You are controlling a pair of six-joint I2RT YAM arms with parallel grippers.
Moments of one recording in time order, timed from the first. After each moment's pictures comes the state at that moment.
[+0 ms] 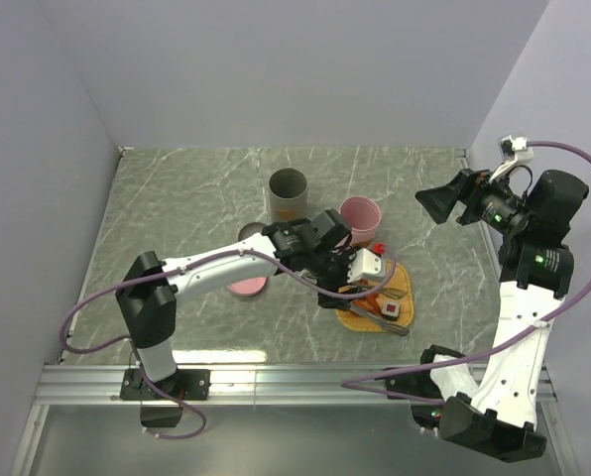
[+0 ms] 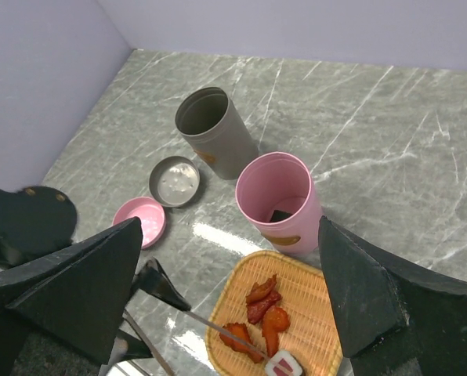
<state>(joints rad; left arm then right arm) -1.03 1.75 1.50 -0.61 0.51 0.46 -0.35 0.94 1.34 -0.68 -0.88 0.13</state>
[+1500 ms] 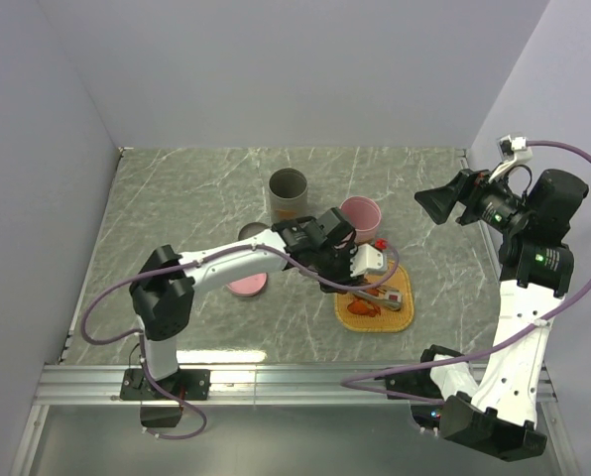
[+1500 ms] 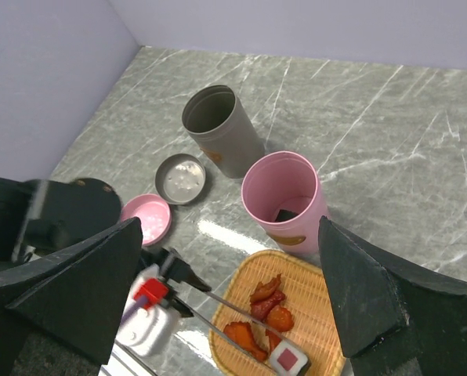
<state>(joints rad) -1.02 1.86 1.53 -0.60 0.39 0.50 -0.35 0.95 1.34 -0.68 -0.90 0.13</state>
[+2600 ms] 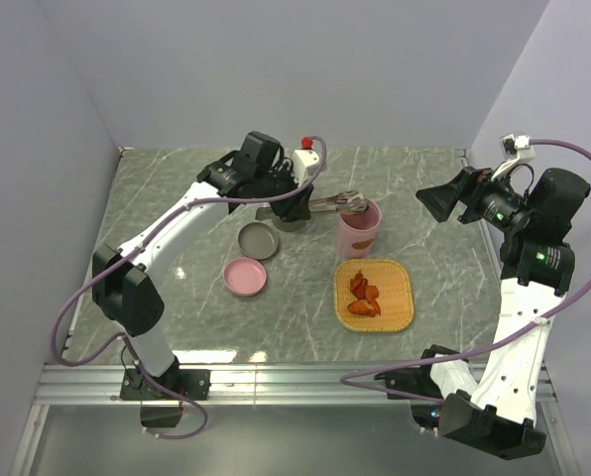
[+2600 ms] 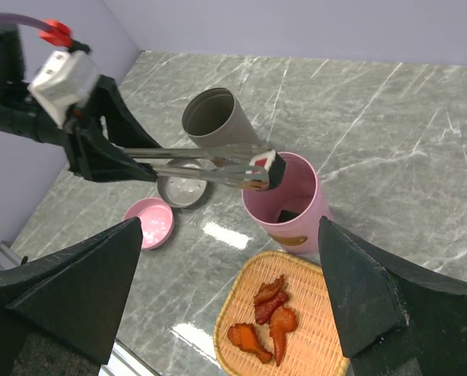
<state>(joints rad) -0.61 1.71 1.68 -0.67 0.49 0.26 -0.37 0.96 1.35 -0.68 -0.91 0.15</state>
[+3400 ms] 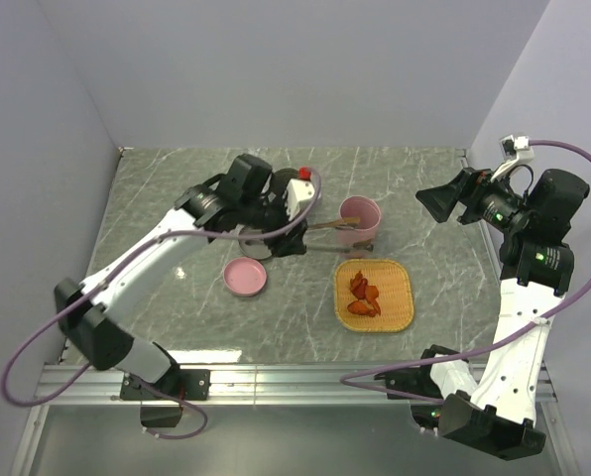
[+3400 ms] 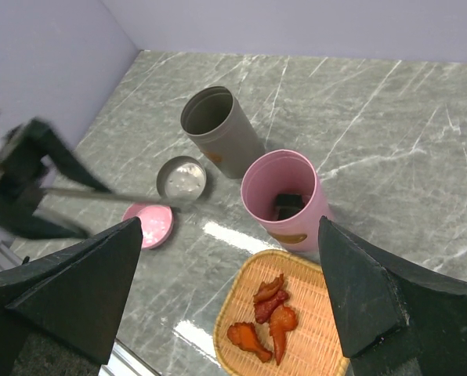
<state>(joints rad) -0.69 1.52 1.53 -0.75 0.54 0.34 -0.37 0.96 1.34 -0.68 -0.90 0.15</state>
